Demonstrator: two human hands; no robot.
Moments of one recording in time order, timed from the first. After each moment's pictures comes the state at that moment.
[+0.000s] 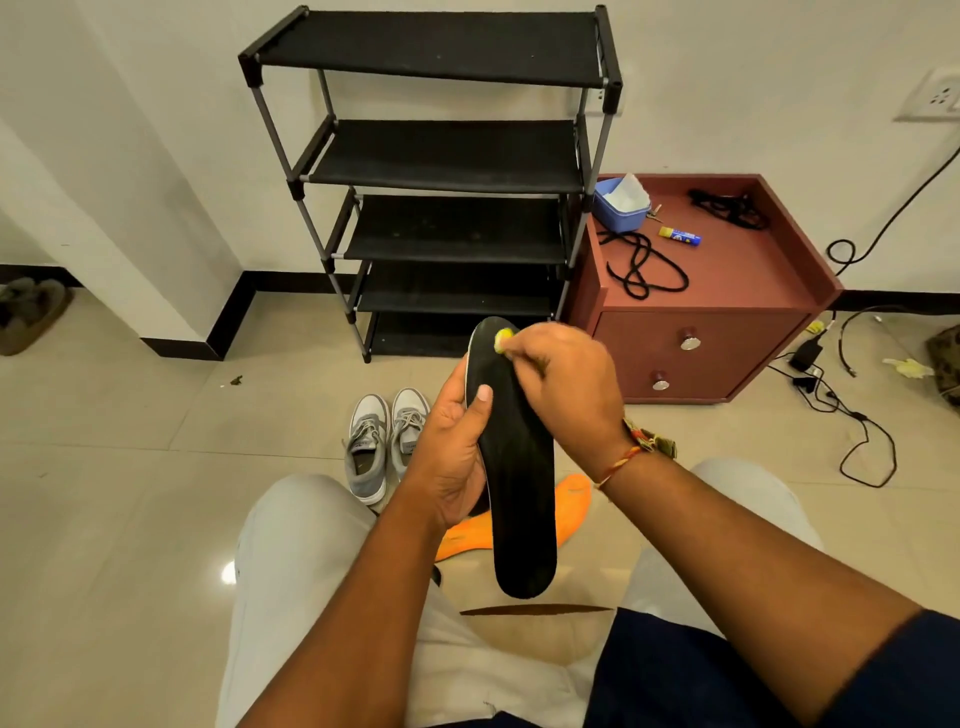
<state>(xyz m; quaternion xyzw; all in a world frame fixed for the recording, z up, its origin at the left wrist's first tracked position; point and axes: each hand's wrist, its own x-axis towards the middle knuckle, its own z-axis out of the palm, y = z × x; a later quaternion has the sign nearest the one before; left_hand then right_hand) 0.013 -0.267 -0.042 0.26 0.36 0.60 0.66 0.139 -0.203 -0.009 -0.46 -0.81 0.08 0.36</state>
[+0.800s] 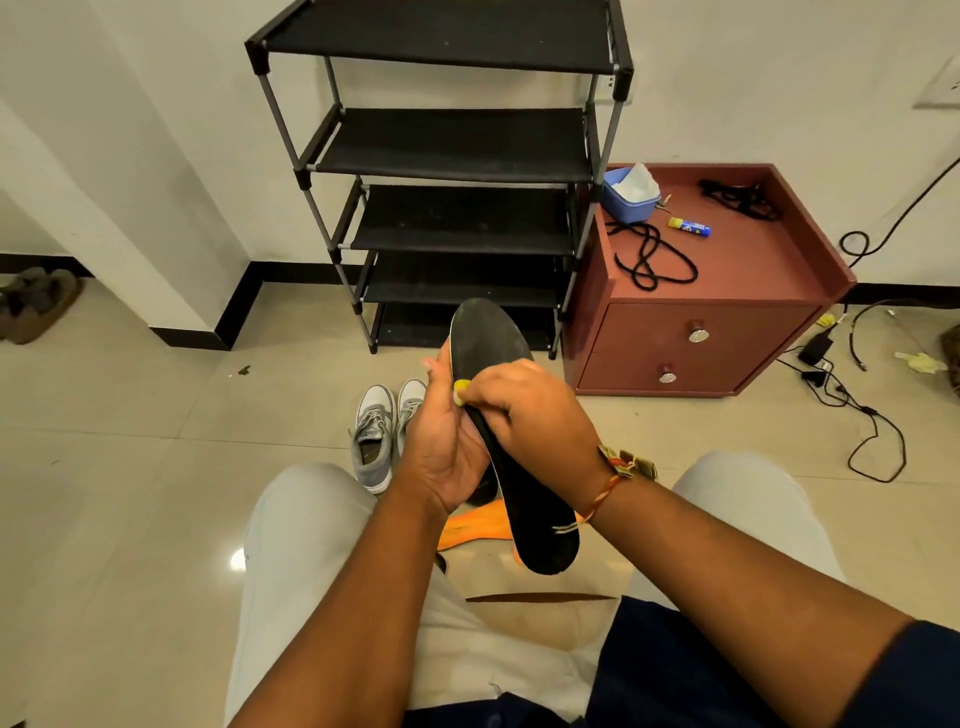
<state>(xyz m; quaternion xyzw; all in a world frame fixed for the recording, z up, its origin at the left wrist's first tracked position) 0.001 -0.261 -0.049 0.10 0.38 0.63 0.68 0.117 -0.235 -0.021 -0.35 -0.88 0.12 0.29</state>
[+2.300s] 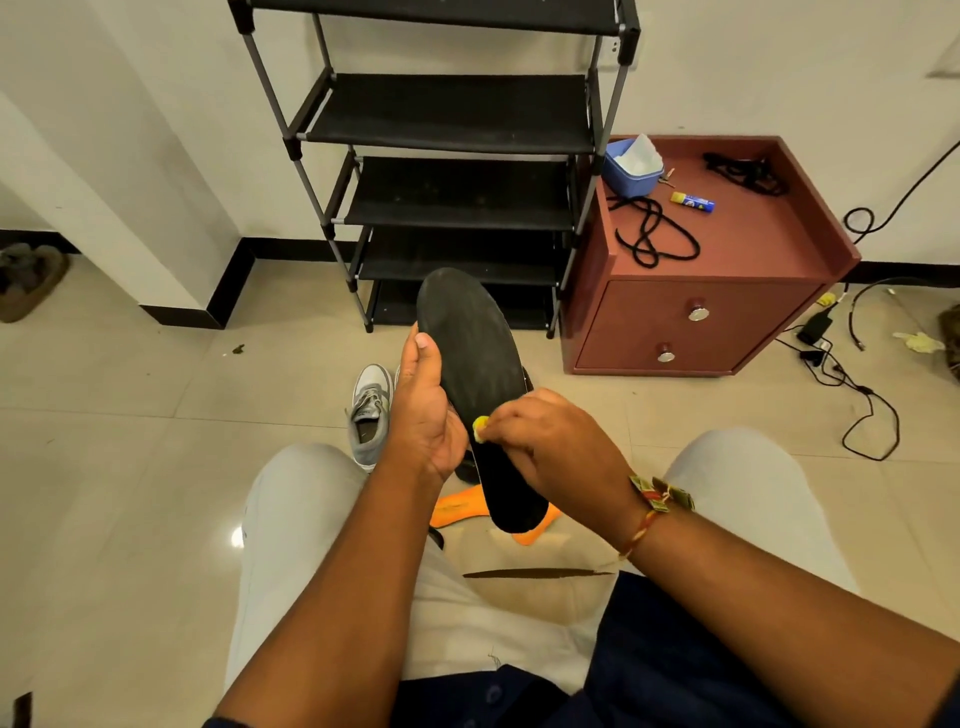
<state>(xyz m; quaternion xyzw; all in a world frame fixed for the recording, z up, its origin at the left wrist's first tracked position) -0.004 -0.254 -0.051 0.08 0.43 0.67 0.60 0.149 -0.272 -0.041 -0.33 -0.91 0.12 0.22</state>
